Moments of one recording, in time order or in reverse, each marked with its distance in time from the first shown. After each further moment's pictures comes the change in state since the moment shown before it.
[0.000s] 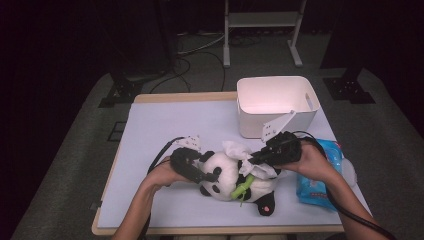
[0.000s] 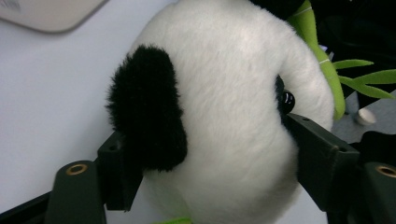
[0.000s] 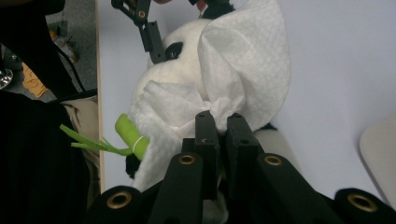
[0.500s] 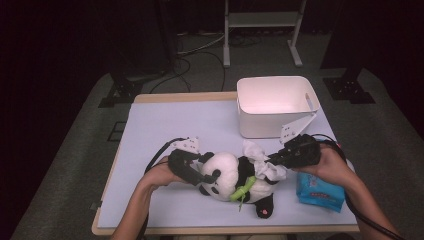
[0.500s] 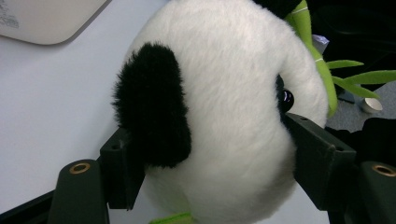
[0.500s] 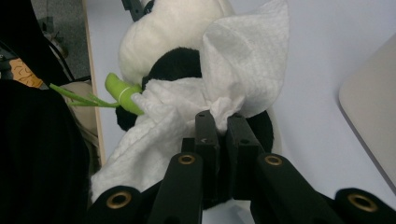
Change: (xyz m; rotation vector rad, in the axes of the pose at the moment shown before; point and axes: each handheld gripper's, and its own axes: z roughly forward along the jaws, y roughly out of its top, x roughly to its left) left arm -0.005 -0.001 -0.004 0.003 -0.012 0.046; right arm 0.000 -0.033 -0.028 0.027 -0.044 0.057
